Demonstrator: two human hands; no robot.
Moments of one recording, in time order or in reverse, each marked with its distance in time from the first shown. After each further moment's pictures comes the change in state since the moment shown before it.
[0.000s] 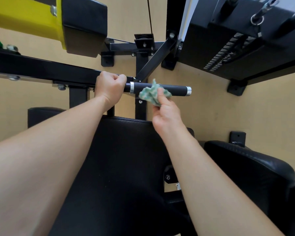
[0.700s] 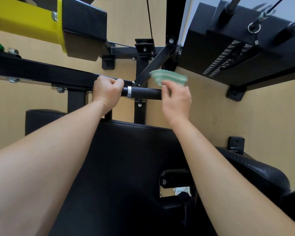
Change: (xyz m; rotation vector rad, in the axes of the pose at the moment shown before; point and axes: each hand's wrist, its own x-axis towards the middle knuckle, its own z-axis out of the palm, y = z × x) left_hand 0.002 -0.004 0.003 0.002 0.054 0.027; right_hand 0.021 -0.043 -0.006 -1.585 -0.002 -0.939
